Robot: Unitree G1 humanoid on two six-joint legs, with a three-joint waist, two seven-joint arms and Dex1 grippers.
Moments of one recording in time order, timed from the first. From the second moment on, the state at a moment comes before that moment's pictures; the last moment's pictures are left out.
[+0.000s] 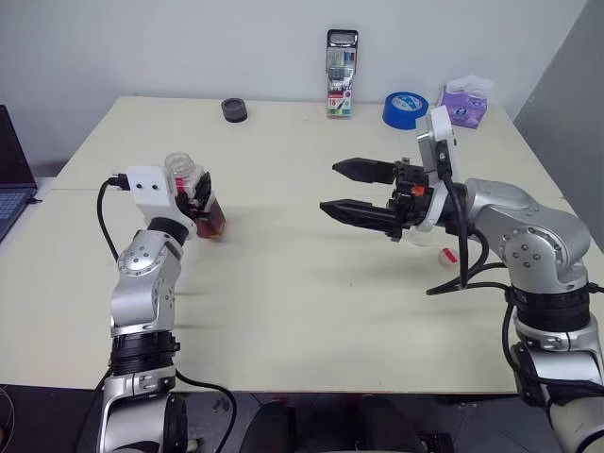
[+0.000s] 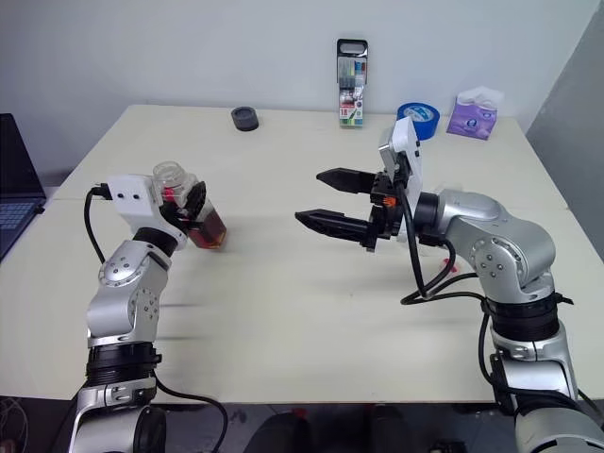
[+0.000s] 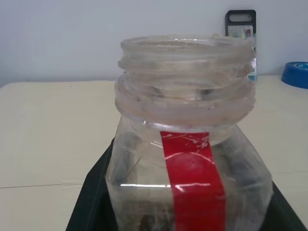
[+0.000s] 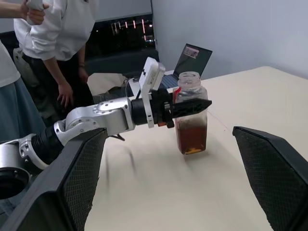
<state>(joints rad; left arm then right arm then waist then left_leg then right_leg) -0.46 0.39 0.27 0.12 -0.27 0.23 -0.25 -0.77 -0.50 0.02 -0.27 0.81 0.83 0.81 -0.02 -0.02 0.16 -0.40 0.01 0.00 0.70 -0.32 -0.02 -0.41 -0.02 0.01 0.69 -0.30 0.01</state>
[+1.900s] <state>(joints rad) -0.05 0.60 0.25 -0.60 -0.52 0.58 -0.51 -0.42 -0.67 -0.11 -0.19 0.69 0.82 0.74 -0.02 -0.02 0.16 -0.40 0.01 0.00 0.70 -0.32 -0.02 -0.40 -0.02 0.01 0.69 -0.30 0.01</state>
